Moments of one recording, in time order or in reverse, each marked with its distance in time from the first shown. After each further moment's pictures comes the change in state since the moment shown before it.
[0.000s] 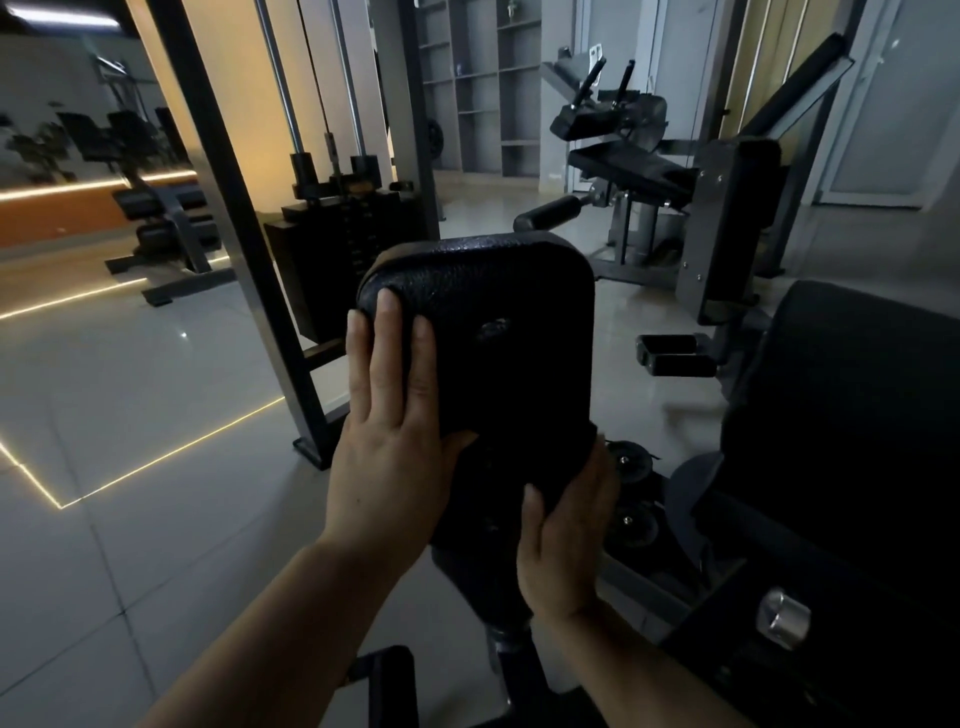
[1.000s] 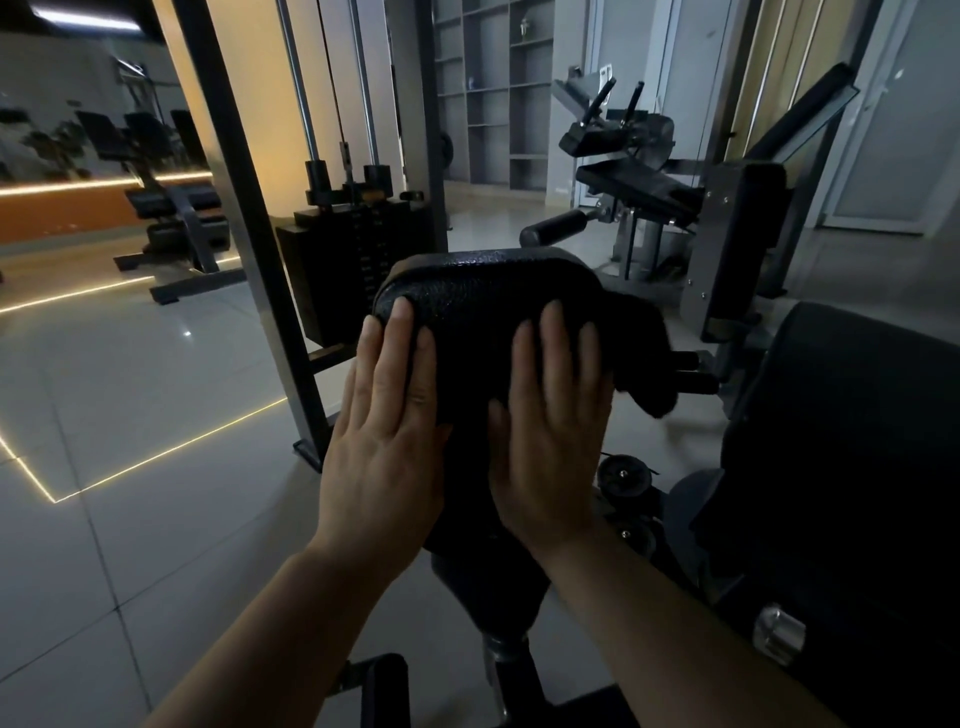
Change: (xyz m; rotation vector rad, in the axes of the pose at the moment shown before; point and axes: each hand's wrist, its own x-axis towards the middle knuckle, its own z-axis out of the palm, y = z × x) left_hand -0.006 -0.012 -0.003 -0.031 0.020 0.056; right_hand 0.079 -0.056 -0.004 -0.227 0.035 -0.466
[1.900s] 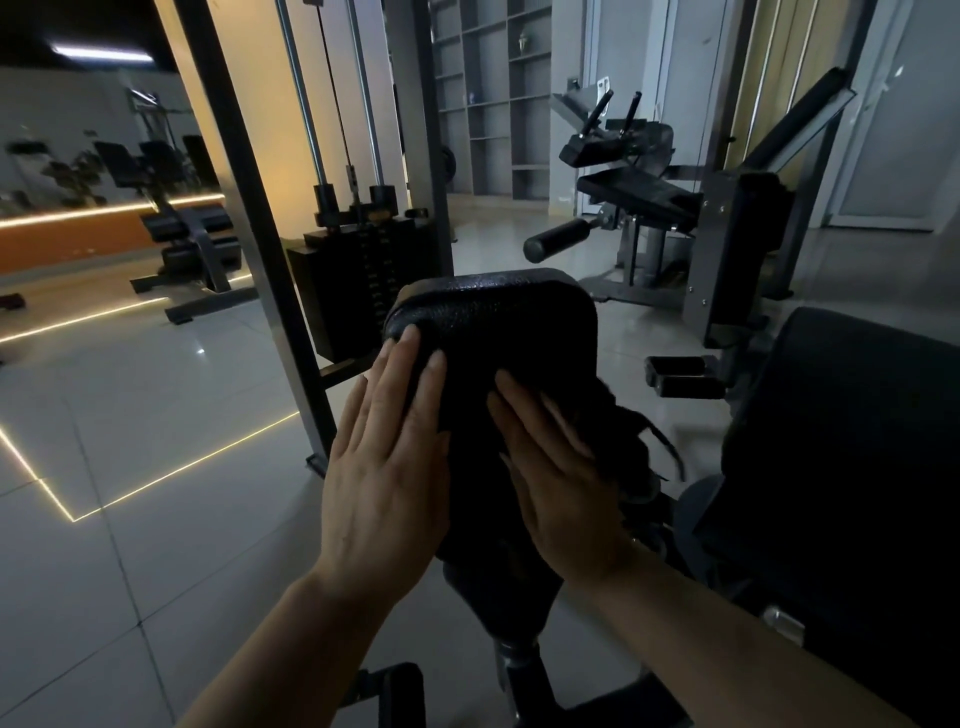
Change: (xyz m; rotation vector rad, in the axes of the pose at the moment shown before) left_hand 0.001 0.004 -0.019 -0.093 0.076 0.059; right_hand -0.008 0.012 -0.025 0.204 -0.170 -0.191
